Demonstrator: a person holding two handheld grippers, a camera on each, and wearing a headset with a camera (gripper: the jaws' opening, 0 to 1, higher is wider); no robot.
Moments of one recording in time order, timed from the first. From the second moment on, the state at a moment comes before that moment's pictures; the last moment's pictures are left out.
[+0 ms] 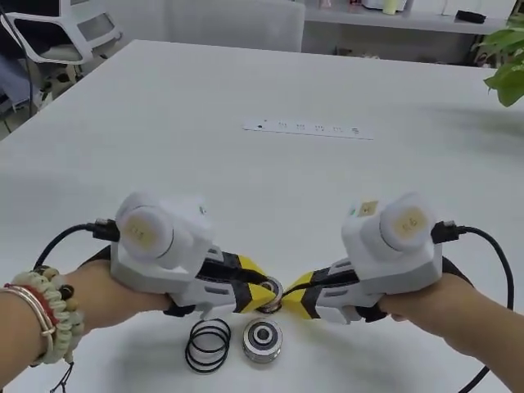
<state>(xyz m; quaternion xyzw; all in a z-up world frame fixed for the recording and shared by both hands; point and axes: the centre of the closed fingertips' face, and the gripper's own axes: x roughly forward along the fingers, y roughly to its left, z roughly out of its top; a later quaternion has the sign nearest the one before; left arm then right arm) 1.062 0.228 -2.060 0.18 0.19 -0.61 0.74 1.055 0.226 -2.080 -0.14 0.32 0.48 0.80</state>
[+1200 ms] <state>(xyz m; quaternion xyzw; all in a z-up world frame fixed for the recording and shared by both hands) 1.060 0.228 -2.059 0.20 0.17 -0.62 0.73 1.056 0.229 -2.058 0.11 0.37 0.43 0.82</state>
